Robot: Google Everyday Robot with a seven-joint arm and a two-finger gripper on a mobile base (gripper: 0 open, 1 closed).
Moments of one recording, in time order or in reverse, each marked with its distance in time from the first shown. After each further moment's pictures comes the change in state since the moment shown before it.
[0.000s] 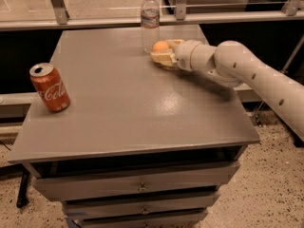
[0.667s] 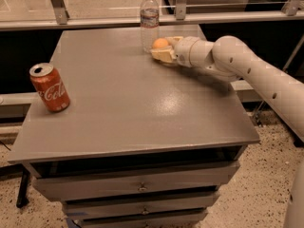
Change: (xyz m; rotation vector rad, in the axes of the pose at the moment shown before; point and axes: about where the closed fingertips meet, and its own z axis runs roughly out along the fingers) arm 0.002 -0.014 0.014 -0.003 0.014 -0.009
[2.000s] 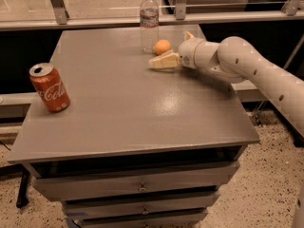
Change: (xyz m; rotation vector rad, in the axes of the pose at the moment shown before) arm 0.003 -0.001 -0.012 -0.003 0.010 0.016
